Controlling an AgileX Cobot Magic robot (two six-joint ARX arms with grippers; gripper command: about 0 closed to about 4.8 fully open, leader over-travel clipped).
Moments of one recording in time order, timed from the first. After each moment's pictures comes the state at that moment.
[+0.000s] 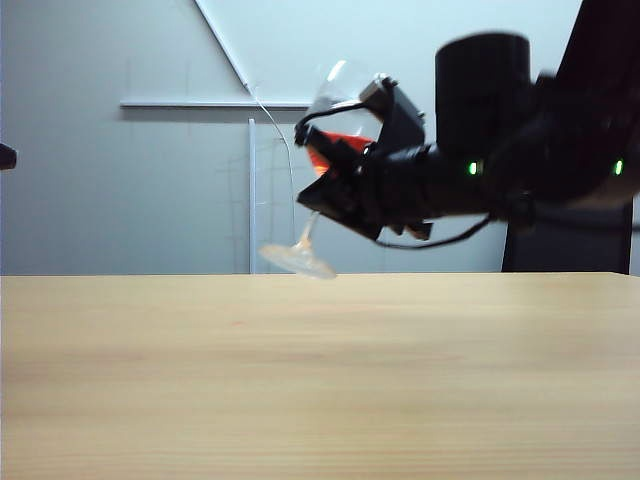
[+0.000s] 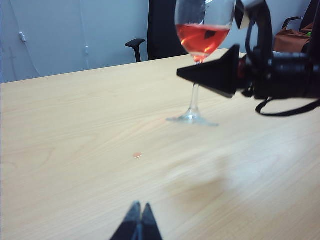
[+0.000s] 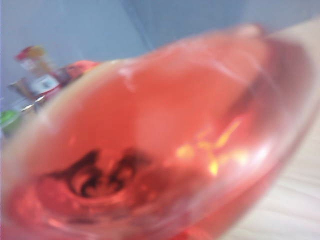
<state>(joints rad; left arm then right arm) -0.52 0.00 0.01 -0.03 0.04 0.03 0.55 1.89 0.78 1.10 -0.14 0.46</state>
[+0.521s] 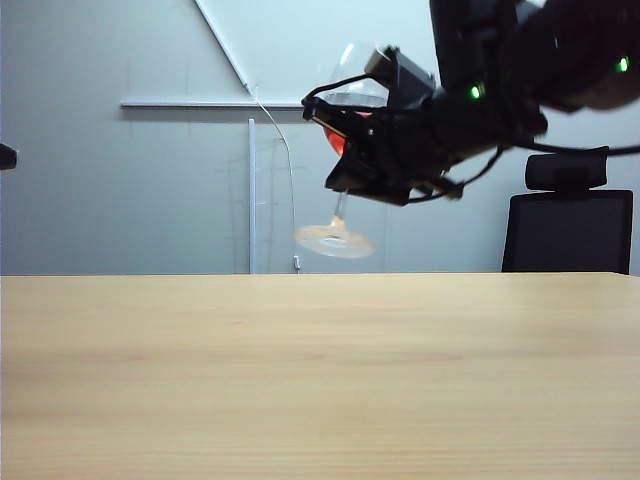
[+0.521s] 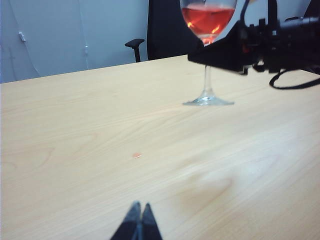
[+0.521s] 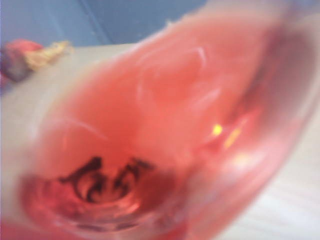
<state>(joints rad) -0.52 0.00 0.01 -0.03 0.04 0.03 0.57 1.70 0.83 0.71 0.02 0.31</state>
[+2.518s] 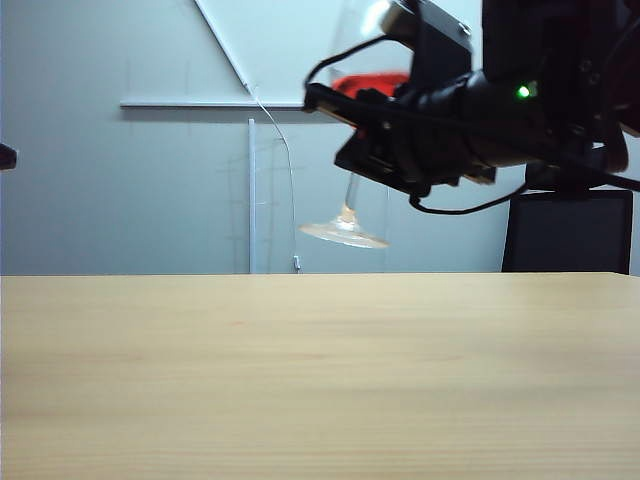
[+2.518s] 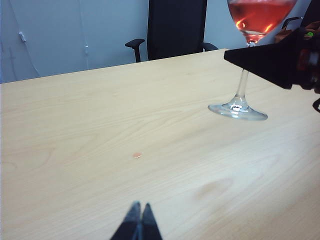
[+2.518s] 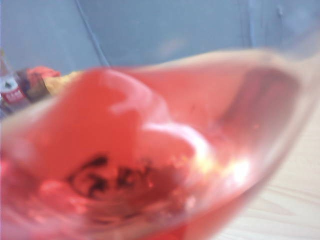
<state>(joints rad) -0.52 0.00 0.01 -0.03 0.04 0.03 0.68 1.64 0.54 1.14 0.17 0.25</state>
